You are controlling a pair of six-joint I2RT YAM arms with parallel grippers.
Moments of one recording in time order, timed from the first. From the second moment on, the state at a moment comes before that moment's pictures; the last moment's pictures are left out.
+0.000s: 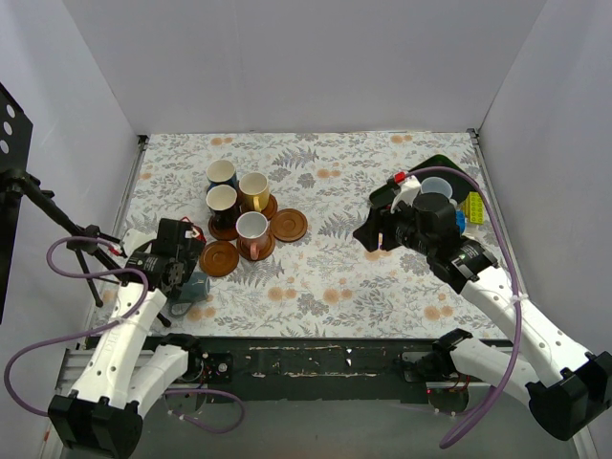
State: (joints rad) left arm -0.20 0.84 0.84 -1.01 -0.46 -1.25; right arm 0.56 0.94 0.86 -0.36 -0.17 0.29
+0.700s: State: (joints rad) left arm -0.02 0.95 0.65 -0.93 -0.50 -1.35; right arm 0.56 0.94 0.85 -0.30 -0.23 0.27
